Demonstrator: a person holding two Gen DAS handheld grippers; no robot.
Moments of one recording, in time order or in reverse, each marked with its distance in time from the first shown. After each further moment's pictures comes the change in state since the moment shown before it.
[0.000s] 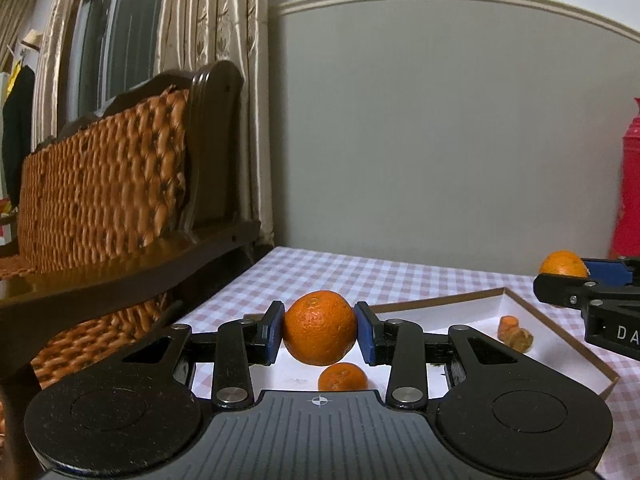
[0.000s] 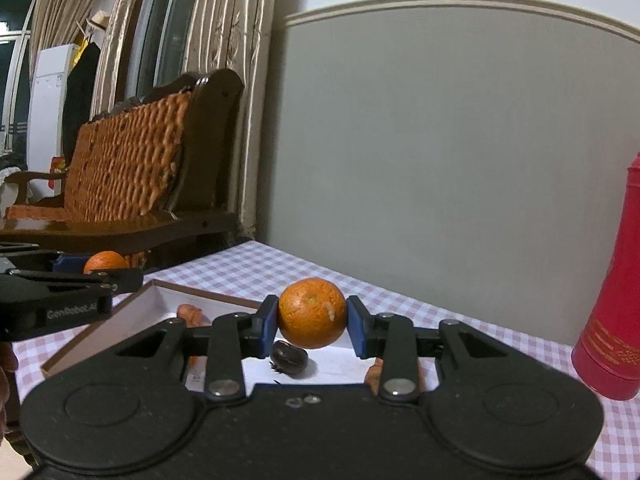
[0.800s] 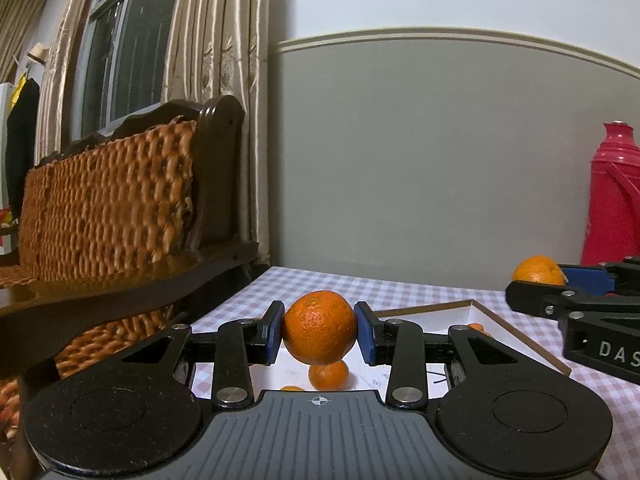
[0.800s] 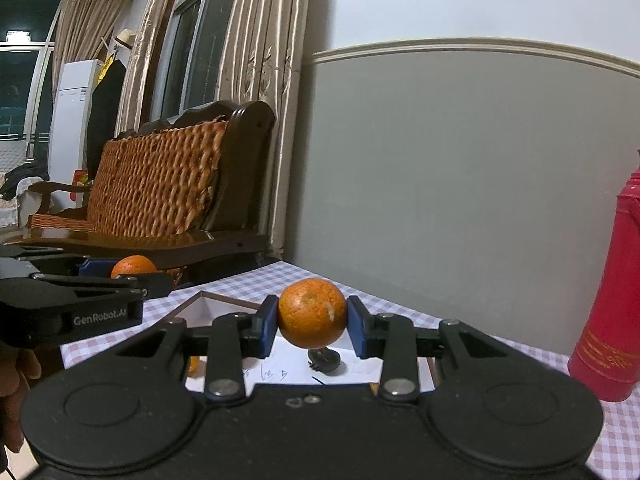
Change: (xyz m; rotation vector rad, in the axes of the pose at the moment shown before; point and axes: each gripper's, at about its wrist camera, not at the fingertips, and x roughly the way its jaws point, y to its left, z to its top) left arm -0.067 0.000 -0.006 -0.010 -0.085 -0.017; right arm -0.063 0.030 -0.001 -0.015 -0.084 0.044
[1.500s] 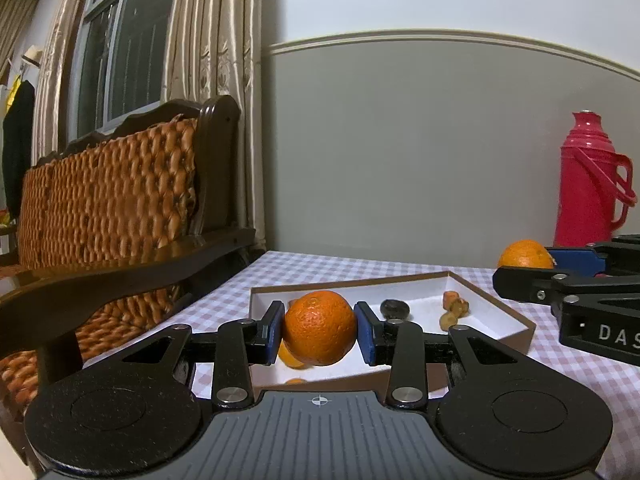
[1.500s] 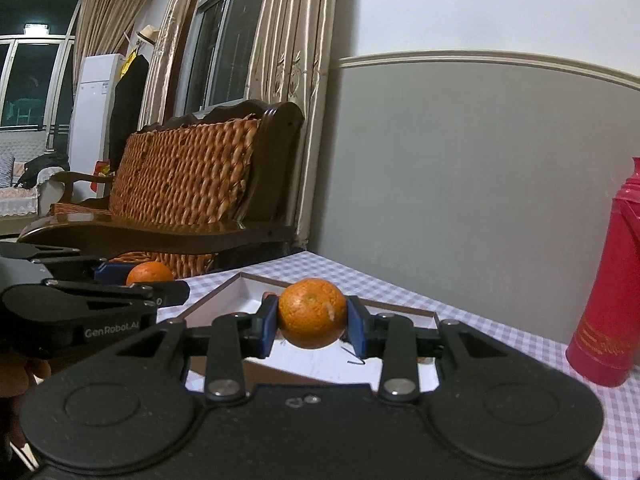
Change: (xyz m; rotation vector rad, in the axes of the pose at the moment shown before) left arm -0.060 -0.001 -0.020 0.016 0.017 -0.021; right arm -0.051 0.028 -0.007 -0.031 0.008 0.035
